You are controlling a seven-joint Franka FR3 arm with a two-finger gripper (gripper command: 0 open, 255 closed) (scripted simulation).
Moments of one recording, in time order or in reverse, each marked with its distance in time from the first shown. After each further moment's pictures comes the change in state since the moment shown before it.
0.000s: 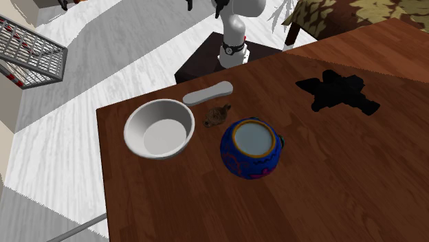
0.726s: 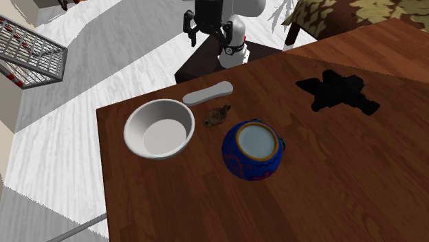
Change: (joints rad) arm 0.009 0.294 0.084 0.031 0.054 0.228 0.130
